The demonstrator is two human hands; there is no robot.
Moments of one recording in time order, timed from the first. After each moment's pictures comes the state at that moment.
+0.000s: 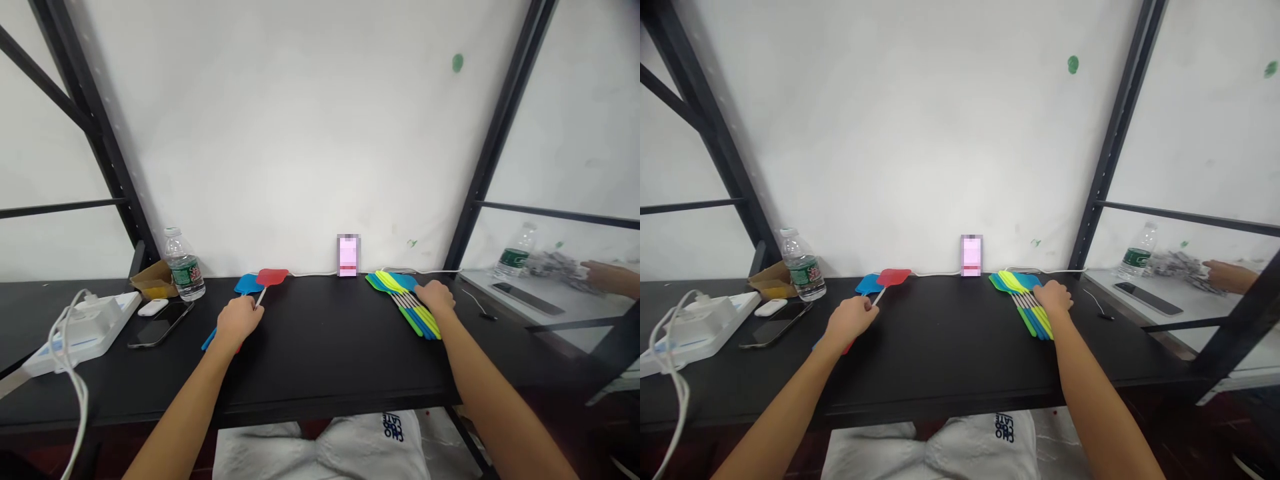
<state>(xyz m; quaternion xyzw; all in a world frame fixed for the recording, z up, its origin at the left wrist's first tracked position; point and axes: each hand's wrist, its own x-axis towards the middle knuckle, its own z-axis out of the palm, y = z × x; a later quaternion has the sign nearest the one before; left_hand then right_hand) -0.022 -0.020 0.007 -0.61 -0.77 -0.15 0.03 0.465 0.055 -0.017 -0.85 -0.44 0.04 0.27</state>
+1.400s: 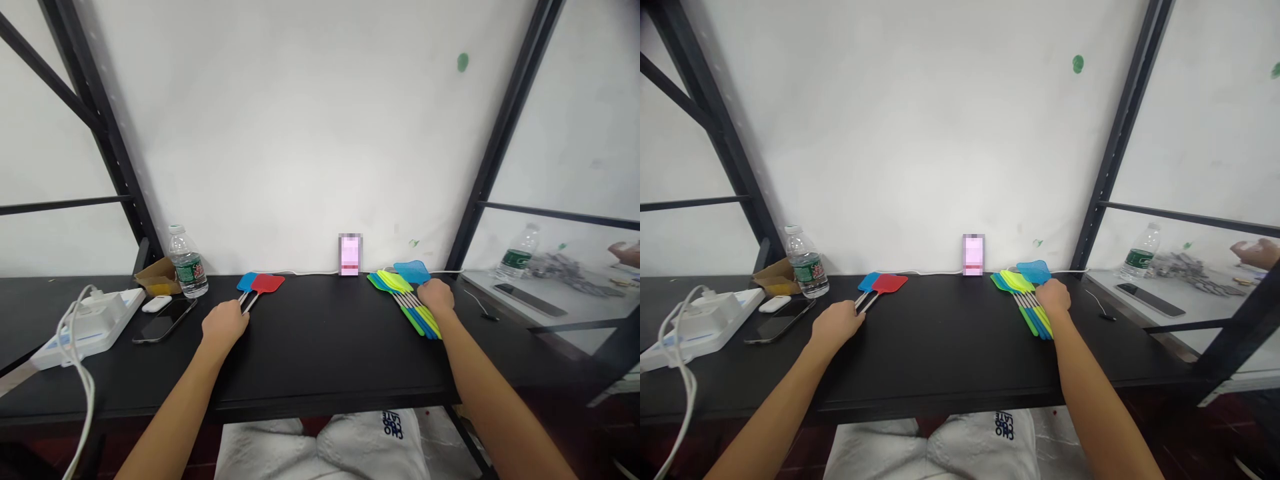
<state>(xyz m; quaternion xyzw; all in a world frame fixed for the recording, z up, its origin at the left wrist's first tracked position) -0.050 -0.028 -0.002 -0.59 -0.80 -0.10 0.05 0.459 0.049 -0.009 -0.85 -0.46 0.03 0.26</state>
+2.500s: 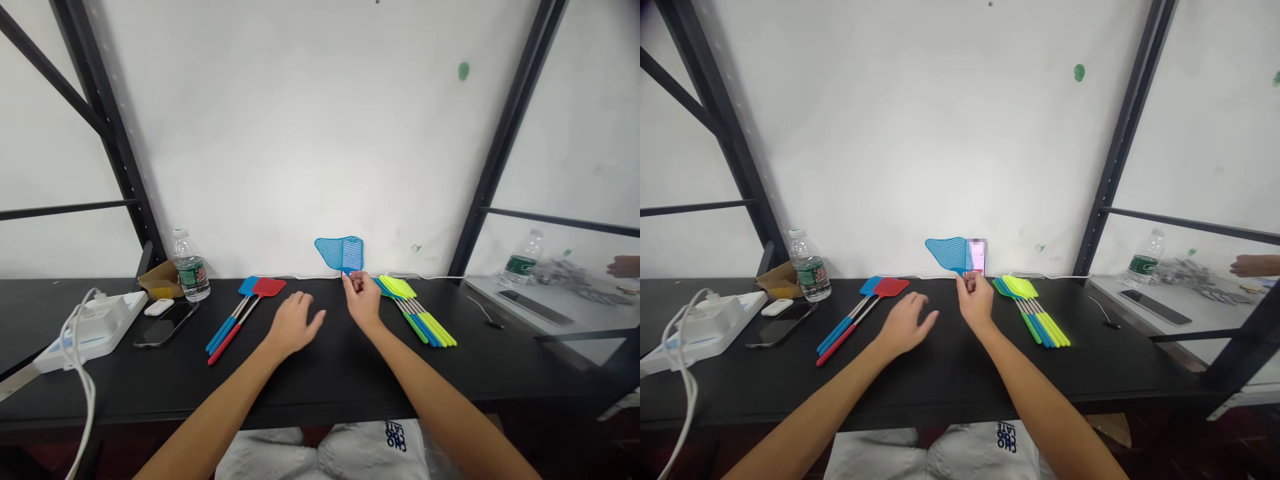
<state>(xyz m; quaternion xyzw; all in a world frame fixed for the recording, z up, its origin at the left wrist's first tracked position) 0.072 -0.036 -0.007 -0.79 -0.50 -0.32 0.14 0.257 0.011 0.005 -0.44 -0.61 -0.02 0.66</state>
